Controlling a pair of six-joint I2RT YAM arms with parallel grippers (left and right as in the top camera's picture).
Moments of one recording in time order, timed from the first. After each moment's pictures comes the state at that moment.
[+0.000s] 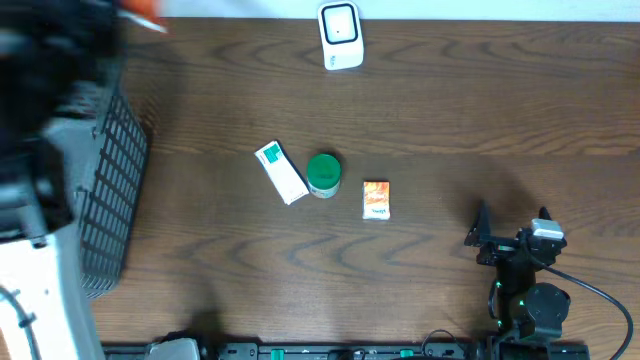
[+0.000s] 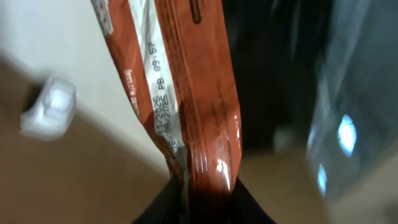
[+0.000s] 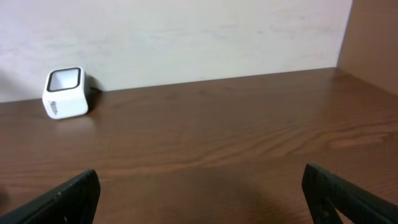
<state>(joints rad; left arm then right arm) 0.15 1.32 1.81 -0.60 0.69 -1.19 -0.11 0.01 0.01 -0.07 0.01 0.07</state>
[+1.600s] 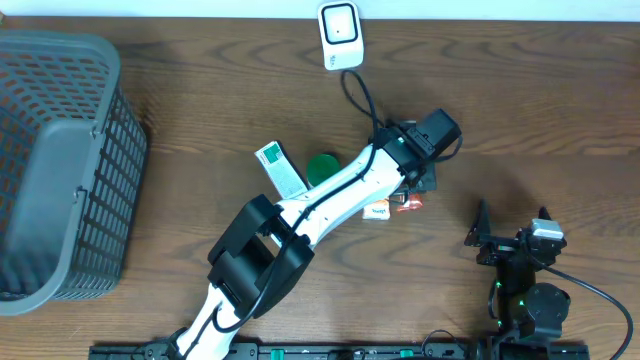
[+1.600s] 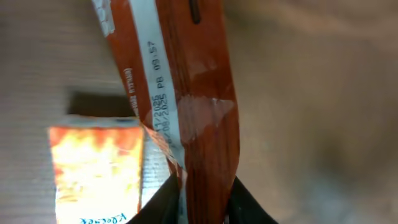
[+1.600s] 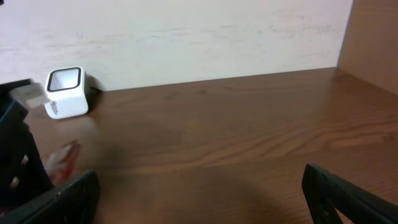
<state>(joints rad) -0.88 2.17 1.80 -0.86 0.00 -0.99 -0.11 0.01 0.01 -0.07 0.01 0.07</state>
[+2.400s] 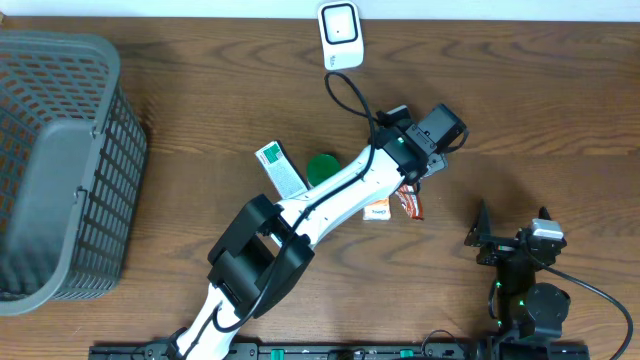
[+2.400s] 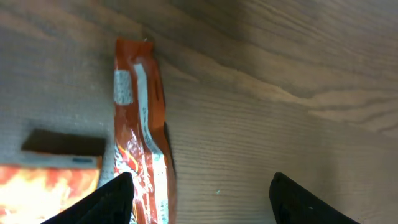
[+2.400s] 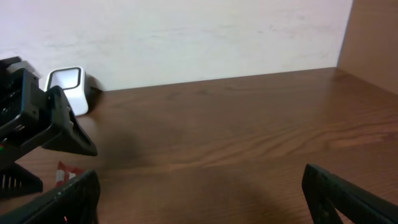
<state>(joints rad) -0.87 2.17 1.80 -0.70 -0.09 -1.15 -0.11 0.01 0.01 -0.07 0.01 0.07</state>
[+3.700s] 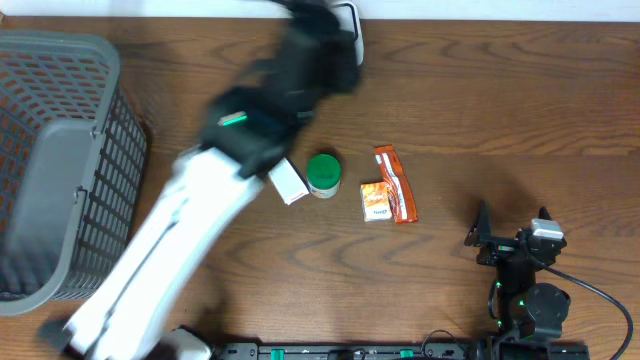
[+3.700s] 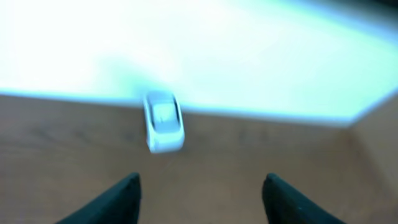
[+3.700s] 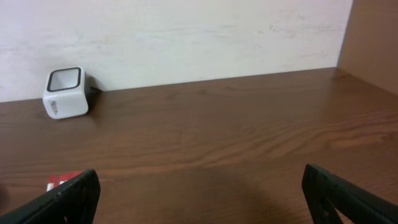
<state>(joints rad) -0.58 1.57 1.81 -0.69 -0.23 -0.48 -0.11 0.01 0.01 -0.07 0.01 0.07</state>
